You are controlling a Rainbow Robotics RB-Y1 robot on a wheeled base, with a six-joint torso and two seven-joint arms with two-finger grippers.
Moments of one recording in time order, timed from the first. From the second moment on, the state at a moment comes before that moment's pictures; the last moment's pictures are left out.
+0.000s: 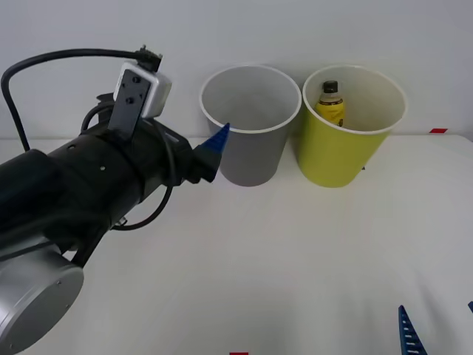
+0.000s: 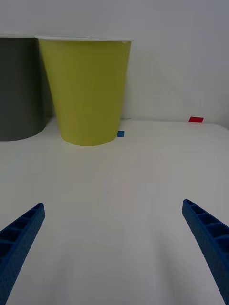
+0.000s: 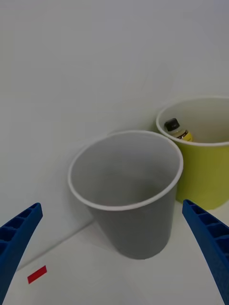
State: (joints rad) right arm 0.99 -0.44 0.16 -2.02 -0.25 -0.57 1.57; left arm -0.13 0.38 -0.24 -2.59 0.27 1.09 -1.60
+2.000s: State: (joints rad) right arm 0.99 -0.44 0.16 -2.02 -0.25 -0.57 1.57; left arm 1.00 0.39 -0.22 -2.13 0.17 -0.38 -1.56
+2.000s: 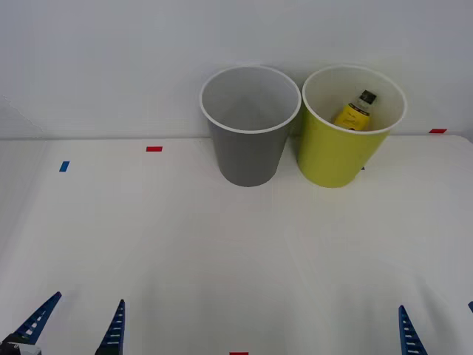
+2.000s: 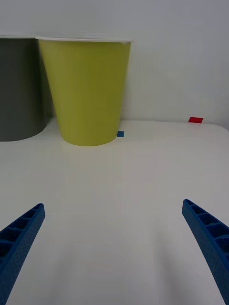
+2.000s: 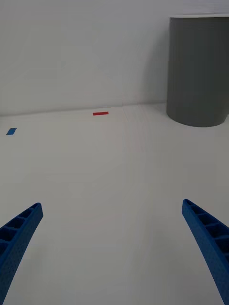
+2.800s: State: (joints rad) right arm 0.99 -0.44 0.16 -2.02 -0.25 -0.57 1.57; left arm 1.06 0.37 -0.21 -2.13 0.16 -0.40 -1.58
